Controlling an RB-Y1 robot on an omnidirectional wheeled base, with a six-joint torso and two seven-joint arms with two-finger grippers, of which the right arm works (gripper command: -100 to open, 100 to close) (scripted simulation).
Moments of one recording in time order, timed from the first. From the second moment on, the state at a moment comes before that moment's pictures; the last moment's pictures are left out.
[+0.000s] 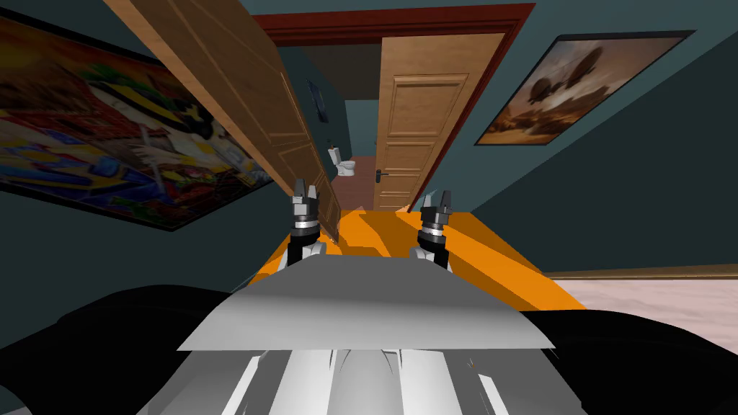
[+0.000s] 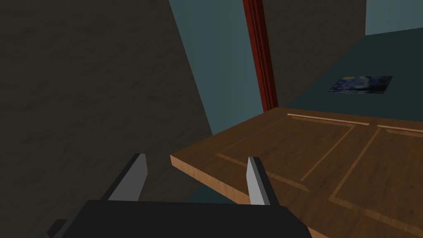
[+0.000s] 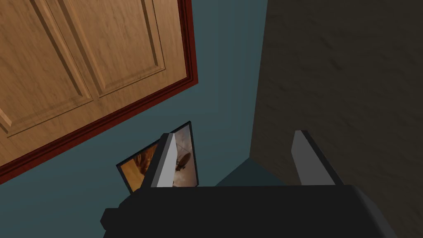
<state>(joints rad) 0.49 -0.01 0.06 -2.23 -0.10 -0.55 0.00</state>
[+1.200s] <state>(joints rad) 0.35 -0.05 0.09 -2.00 -0.08 -0.55 -0.03</state>
